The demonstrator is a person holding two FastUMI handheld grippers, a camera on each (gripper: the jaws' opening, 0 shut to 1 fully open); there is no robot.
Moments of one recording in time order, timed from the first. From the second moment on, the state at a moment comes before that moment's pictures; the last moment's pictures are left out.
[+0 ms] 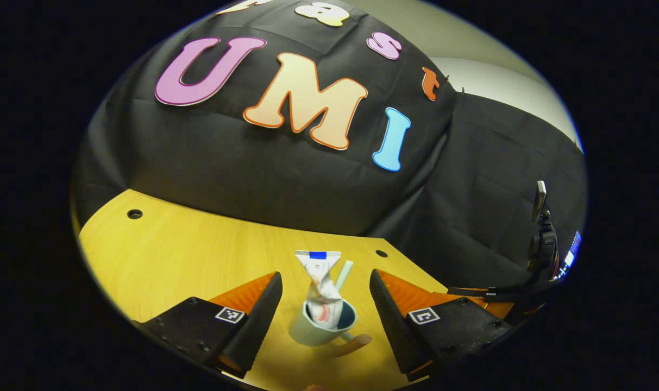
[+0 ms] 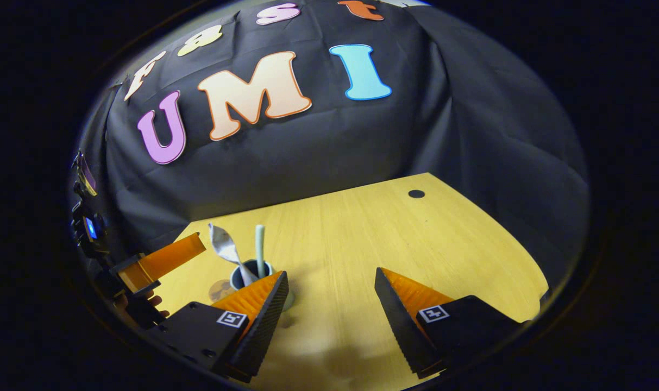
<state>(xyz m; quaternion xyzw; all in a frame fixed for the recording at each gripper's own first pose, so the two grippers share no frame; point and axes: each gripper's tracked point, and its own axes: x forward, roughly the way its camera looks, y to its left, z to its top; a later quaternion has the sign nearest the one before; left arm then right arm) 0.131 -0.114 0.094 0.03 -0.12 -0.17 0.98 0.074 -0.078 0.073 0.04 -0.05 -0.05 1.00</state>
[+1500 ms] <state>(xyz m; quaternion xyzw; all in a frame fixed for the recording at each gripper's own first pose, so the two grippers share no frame) 0.039 0.120 0.010 0.01 -0.02 0.08 1.00 0.178 0.017 -0.026 -0.12 0.30 -0.01 0.95</state>
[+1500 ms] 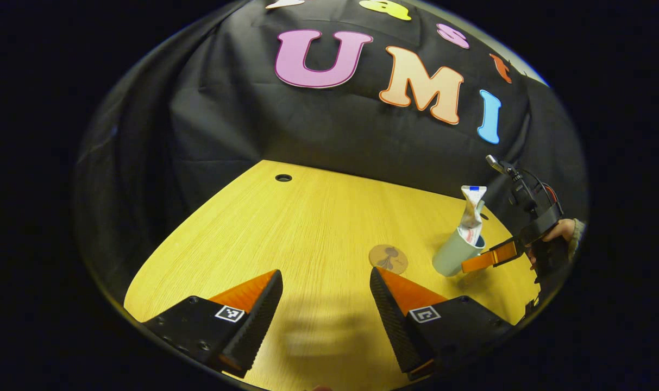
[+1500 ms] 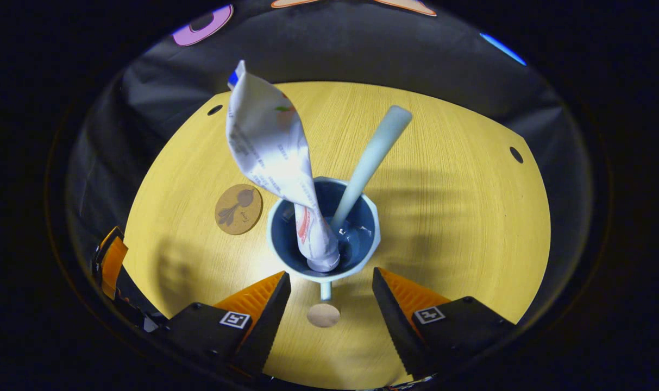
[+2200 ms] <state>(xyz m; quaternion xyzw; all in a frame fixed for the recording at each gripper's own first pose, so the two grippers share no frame) 0.040 0.112 0.008 0.01 -0.01 0.08 1.00 0.183 0.013 -0.038 -0.15 0.32 -0.02 0.94</state>
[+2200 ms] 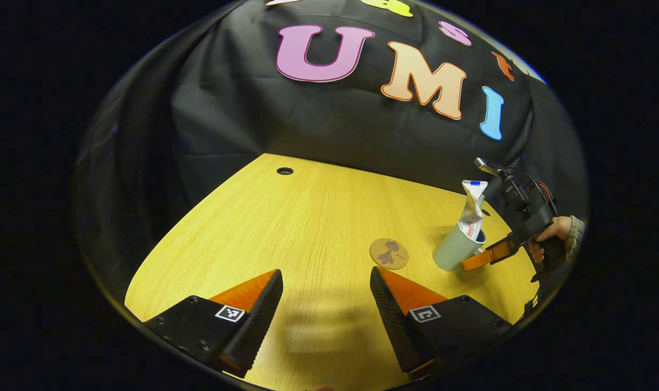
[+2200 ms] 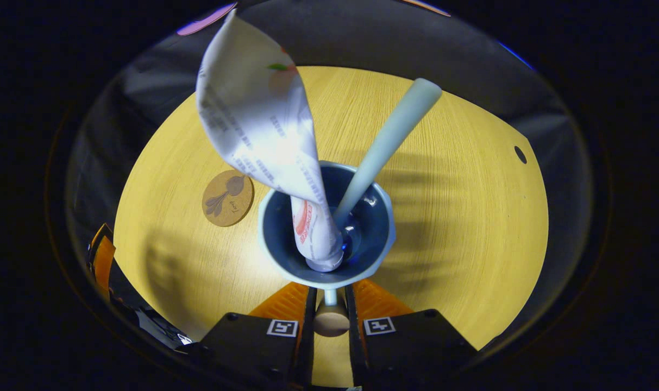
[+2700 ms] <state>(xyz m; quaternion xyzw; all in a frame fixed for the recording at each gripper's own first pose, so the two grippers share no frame) 0.044 0.109 0.002 -0.02 0.00 0.07 1.00 0.177 0.027 -0.011 -0.20 0.28 0.02 0.94</state>
